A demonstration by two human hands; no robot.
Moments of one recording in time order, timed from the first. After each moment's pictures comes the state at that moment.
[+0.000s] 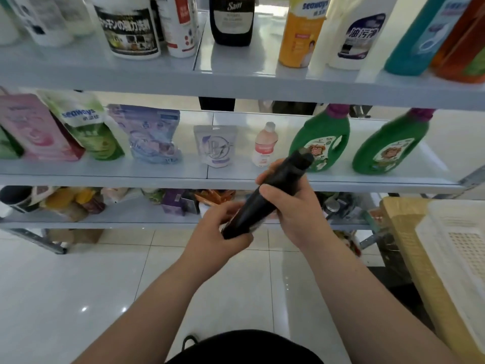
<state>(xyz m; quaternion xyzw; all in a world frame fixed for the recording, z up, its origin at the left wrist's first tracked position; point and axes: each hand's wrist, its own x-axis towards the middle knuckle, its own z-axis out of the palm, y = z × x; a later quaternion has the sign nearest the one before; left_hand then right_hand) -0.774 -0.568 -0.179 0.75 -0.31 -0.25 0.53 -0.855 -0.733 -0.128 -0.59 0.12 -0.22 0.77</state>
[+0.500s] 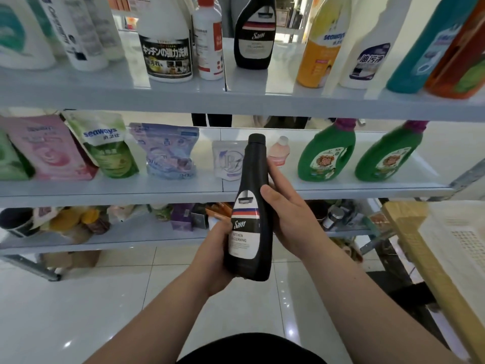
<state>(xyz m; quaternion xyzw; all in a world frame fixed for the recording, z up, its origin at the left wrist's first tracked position) -0.731 -0.520 -0.185 0.47 -0.01 -0.54 0.70 -0.811 -0.648 -0.106 -0.59 0.16 -0.18 0.77</state>
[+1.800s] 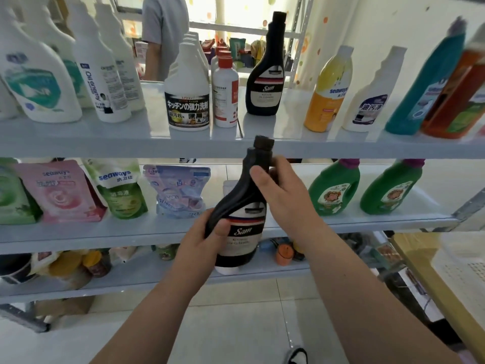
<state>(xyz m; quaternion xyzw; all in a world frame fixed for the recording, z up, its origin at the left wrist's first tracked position) -0.646 -0.492 -0.117 0.68 -0.29 -0.21 0.65 -0.728 -0.650 -0.037 -0.80 0.17 -0.28 0.51</state>
